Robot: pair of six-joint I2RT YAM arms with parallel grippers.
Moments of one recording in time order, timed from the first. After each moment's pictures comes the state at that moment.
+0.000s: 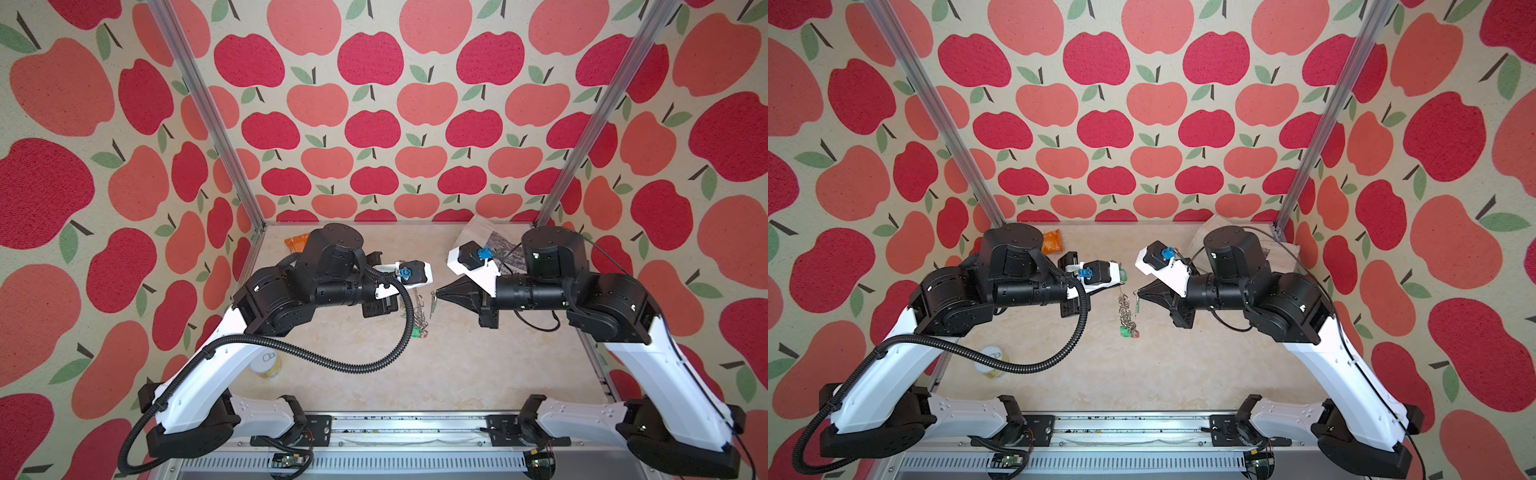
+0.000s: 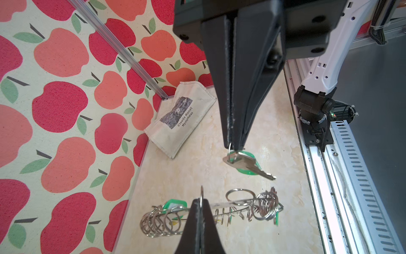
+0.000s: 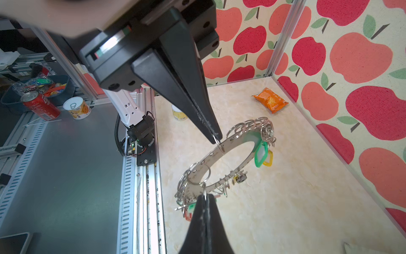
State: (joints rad) left arm -0.96 1.27 1.84 -1.04 0.21 0.65; right arm 0.93 1.18 1.77 -1.08 -0.40 -0.26
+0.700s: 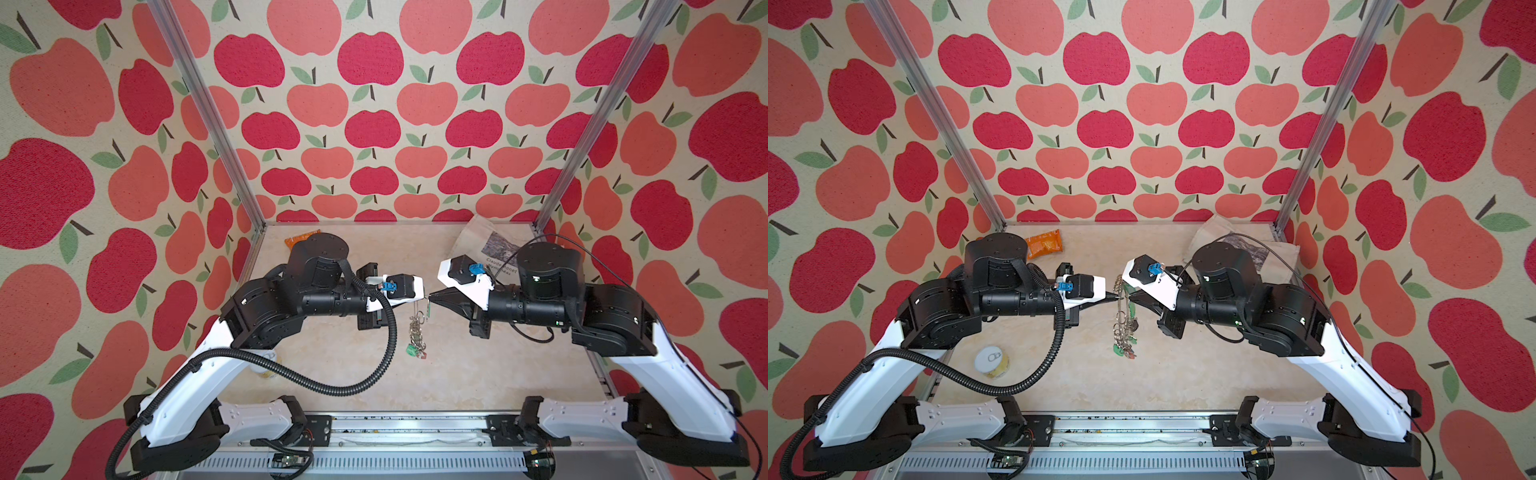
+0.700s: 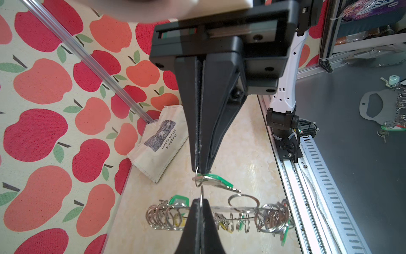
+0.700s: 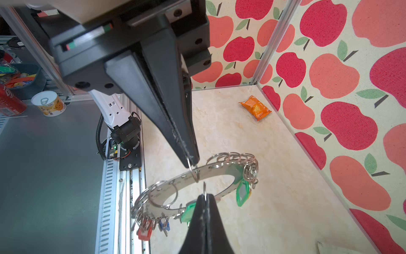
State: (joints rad) left arm -0.95 1.16 1.71 -0.94 0.39 0.61; right arm 1.15 1.16 1.75 -1.01 -0.13 -0.25
